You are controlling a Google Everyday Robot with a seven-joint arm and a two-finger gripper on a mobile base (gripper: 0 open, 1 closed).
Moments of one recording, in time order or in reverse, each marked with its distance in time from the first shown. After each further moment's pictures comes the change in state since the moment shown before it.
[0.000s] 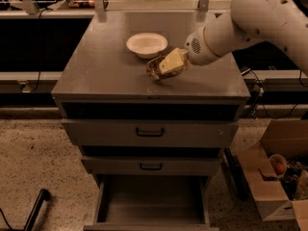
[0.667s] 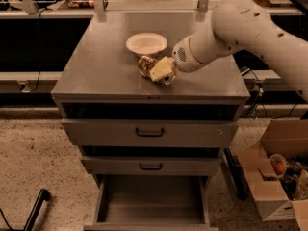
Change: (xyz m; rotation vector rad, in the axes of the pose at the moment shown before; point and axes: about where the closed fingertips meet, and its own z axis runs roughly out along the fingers) arm -0.005 -0.004 0.044 0.009 -0.029 0.000
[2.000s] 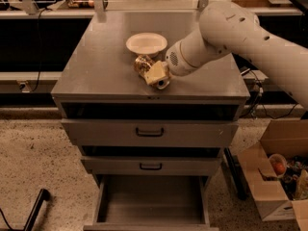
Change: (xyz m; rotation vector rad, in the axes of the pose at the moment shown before) arm -0.004 -0.008 0.017 -0.029 -0.023 -0.008
